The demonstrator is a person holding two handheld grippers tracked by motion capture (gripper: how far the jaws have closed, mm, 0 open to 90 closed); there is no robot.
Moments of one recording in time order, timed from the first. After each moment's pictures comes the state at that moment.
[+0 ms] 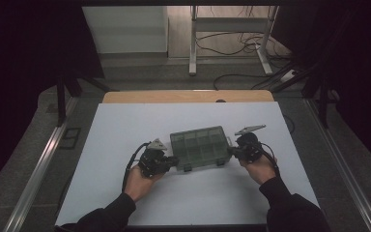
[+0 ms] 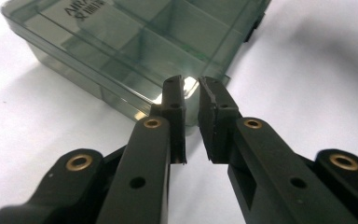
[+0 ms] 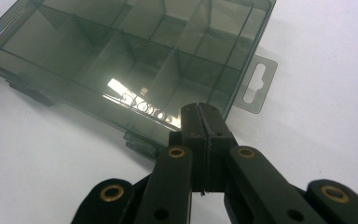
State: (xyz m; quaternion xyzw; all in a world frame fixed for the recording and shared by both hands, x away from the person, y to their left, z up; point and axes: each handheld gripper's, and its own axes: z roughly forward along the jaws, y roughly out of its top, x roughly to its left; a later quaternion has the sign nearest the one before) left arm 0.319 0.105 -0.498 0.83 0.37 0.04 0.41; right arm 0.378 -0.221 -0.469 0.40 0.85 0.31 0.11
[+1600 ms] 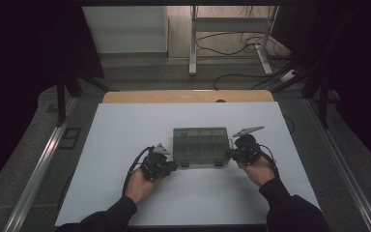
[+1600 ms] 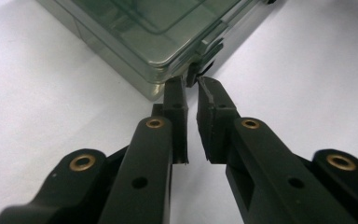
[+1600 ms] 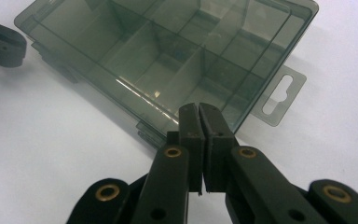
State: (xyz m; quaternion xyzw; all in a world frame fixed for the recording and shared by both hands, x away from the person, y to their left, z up) left arm 0.319 0.100 -0.513 0.85 0.38 0.05 0.36; right arm 0.371 -0.215 -0.468 0.40 0.86 0.31 0.09
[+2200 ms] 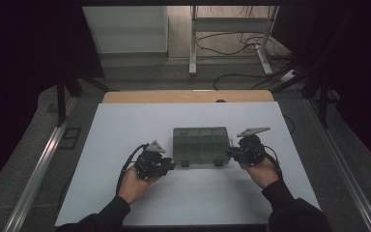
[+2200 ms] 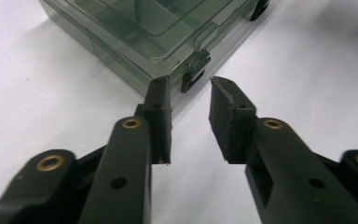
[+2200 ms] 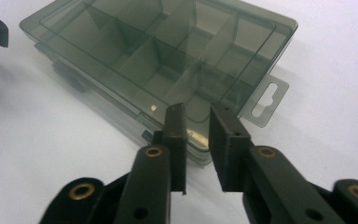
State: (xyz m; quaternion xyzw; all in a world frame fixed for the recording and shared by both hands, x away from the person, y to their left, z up) left arm 0.311 0.113 -0.490 0.85 0.38 0.05 0.37; right arm 0.361 -0.222 -0.457 0.40 0.85 0.34 0.11
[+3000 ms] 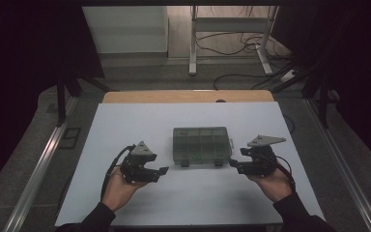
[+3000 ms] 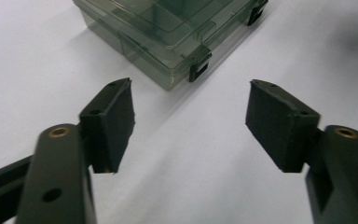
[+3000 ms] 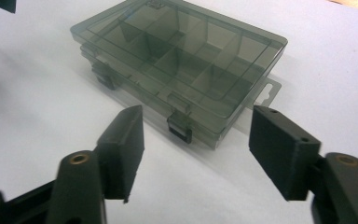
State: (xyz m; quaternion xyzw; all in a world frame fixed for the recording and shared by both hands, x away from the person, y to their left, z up) left arm 0.283 0.142 -0.465 0.84 0.38 0.09 0.38; right arm 0.317 -0.239 -0.435 0.38 0.83 0.38 0.14
